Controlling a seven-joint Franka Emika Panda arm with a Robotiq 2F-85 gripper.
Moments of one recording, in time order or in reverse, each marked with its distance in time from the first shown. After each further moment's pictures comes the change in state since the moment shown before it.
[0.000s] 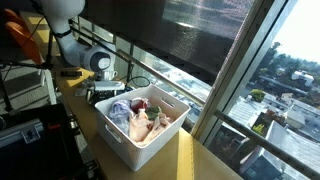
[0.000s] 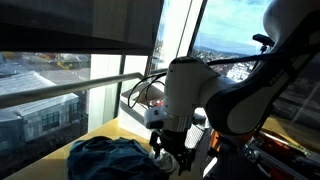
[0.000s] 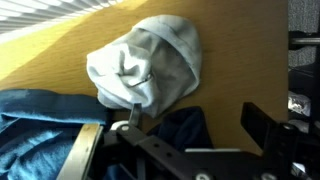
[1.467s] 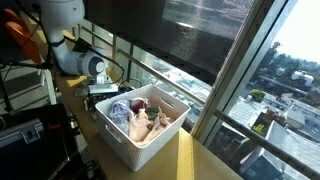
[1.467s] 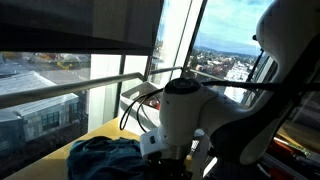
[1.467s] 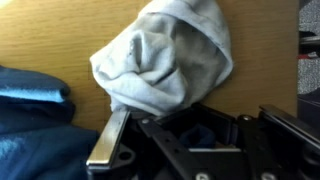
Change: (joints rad) arm 0.077 0.089 -0.012 0.030 -0.191 -0.018 0.141
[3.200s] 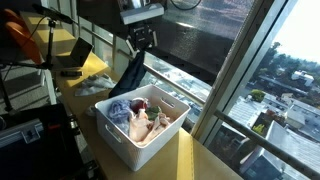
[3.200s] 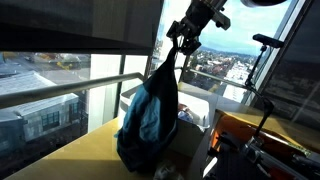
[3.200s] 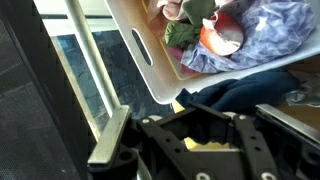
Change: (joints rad) arm -0.196 -0.659 -0.090 0.016 0.224 -0.061 -0.236
